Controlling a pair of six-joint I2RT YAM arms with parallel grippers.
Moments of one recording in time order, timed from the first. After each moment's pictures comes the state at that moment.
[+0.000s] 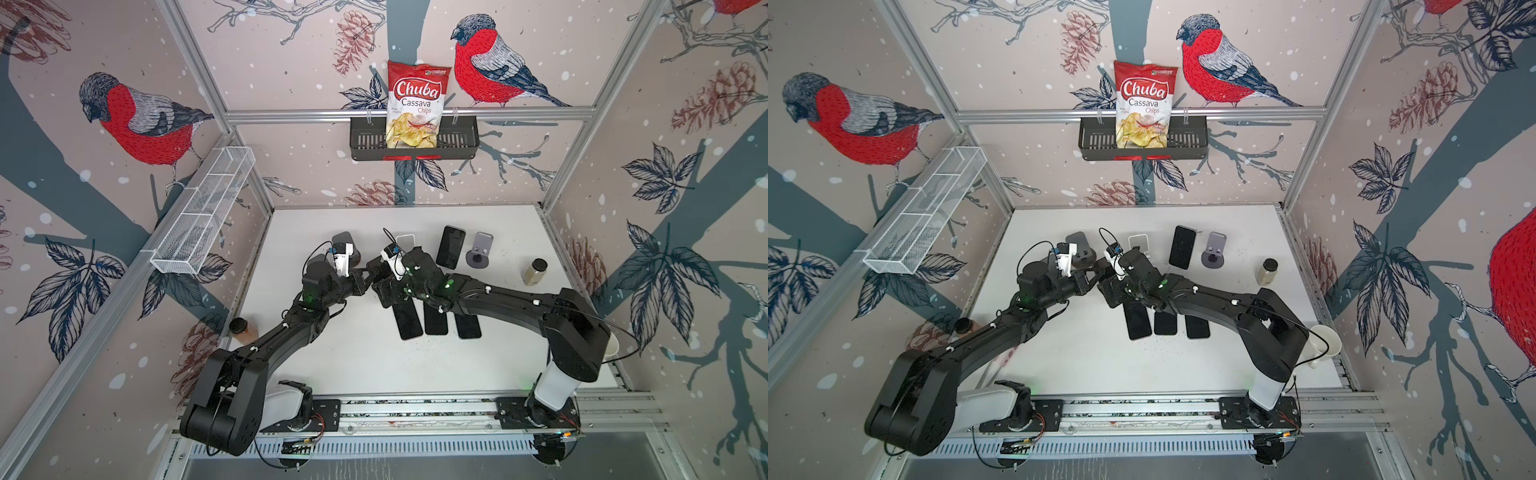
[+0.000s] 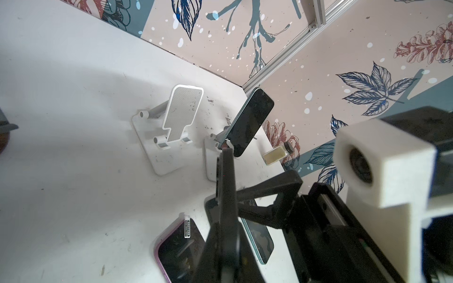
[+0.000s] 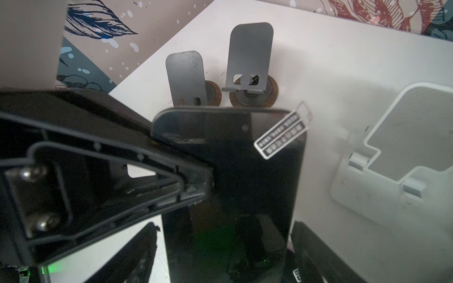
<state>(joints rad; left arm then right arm) -0.28 1.25 0.50 0.50 0.60 -0.66 0.97 1.73 1.18 -0.05 -0.05 0.22</state>
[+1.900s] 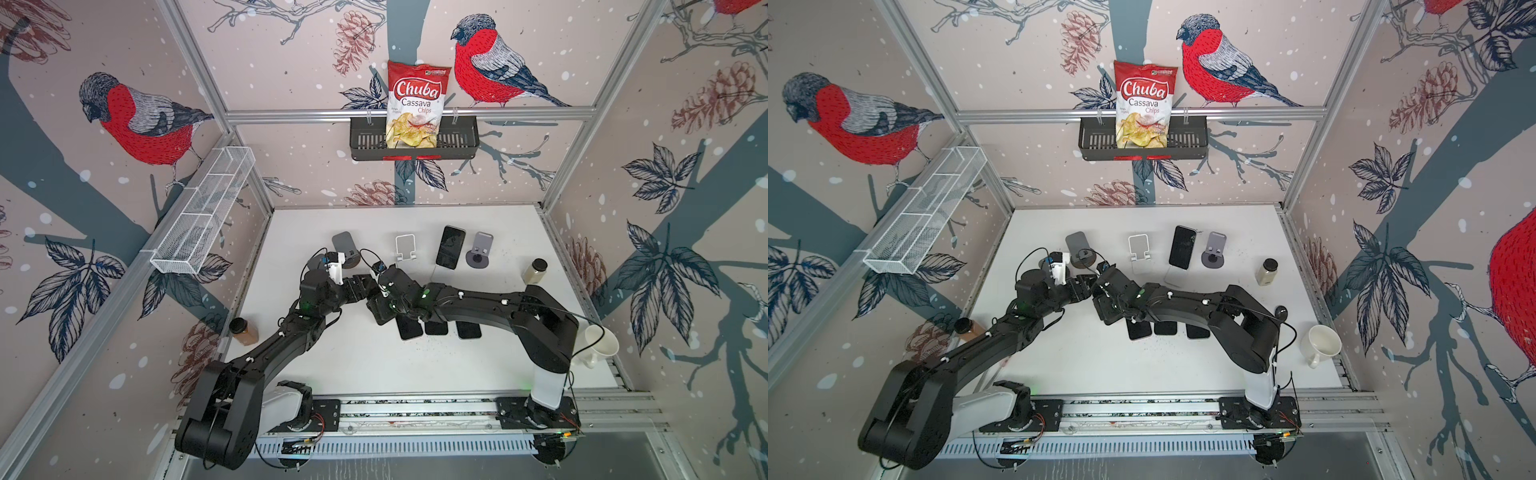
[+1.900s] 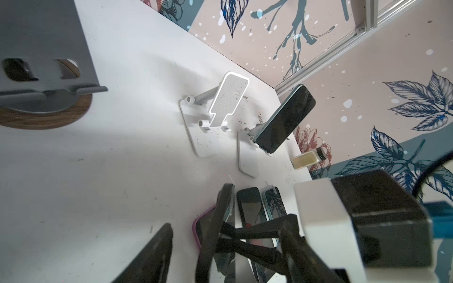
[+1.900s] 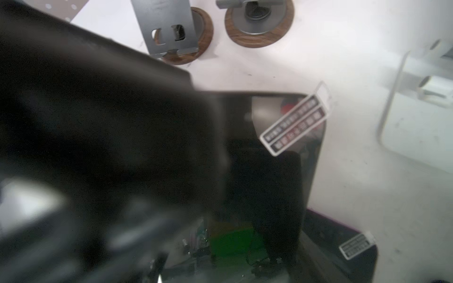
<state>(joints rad) -0.26 1.18 0.45 0.35 0.46 -0.64 1.07 1.88 1.26 -0.19 0.08 0.35</state>
